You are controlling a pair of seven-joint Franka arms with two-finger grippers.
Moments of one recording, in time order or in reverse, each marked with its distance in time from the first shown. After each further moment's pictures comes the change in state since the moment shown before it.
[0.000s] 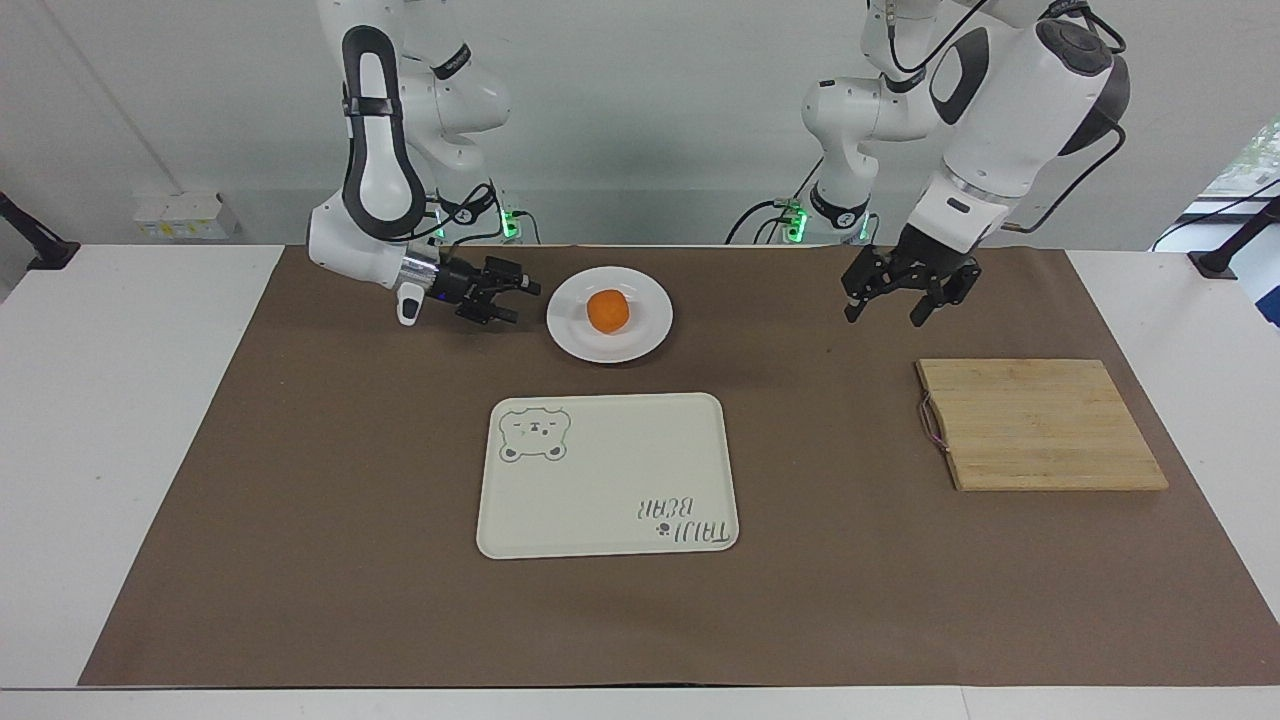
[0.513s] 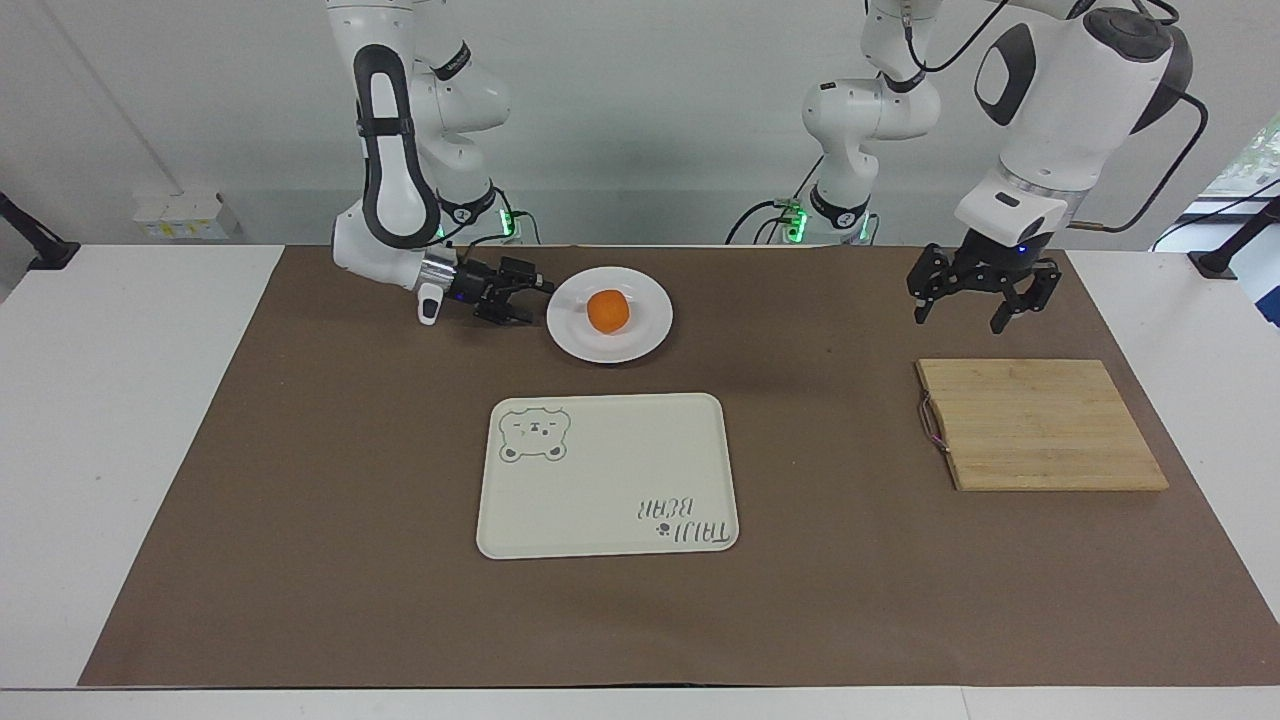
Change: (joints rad) left arm 0.104 0.010 0.001 0.044 0.139 -0.049 0.186; right arm 0.072 0.033 0.000 -0.075 0.145 0.051 -0.135
